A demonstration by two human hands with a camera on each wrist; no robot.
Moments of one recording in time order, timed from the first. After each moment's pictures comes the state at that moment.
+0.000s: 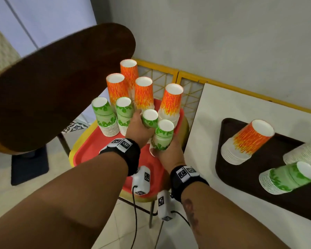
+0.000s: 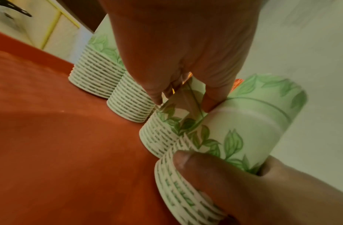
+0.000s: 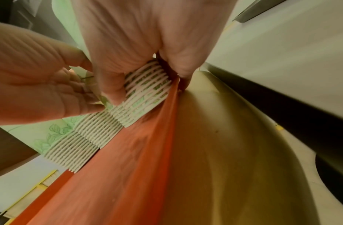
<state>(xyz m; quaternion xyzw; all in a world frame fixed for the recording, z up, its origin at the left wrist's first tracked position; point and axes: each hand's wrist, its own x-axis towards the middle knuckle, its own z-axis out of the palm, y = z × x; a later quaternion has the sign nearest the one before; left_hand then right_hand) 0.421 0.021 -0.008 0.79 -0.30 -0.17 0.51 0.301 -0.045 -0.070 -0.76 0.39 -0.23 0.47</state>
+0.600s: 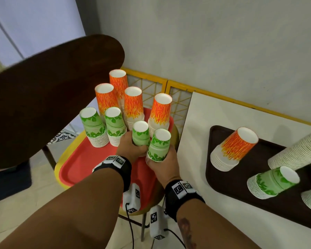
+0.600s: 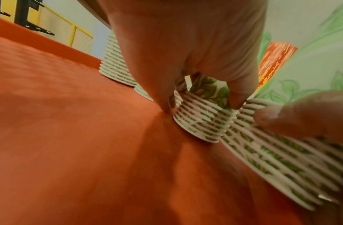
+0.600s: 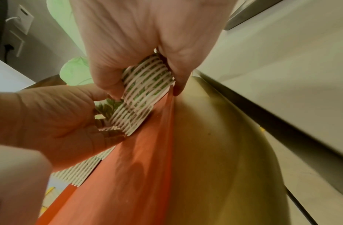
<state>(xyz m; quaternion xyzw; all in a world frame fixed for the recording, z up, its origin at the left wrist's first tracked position) 0.432 0.017 -0.067 0.80 -0.28 -0.23 0.48 0.280 -0.038 -0.063 -0.71 0.41 -0.30 0.49</state>
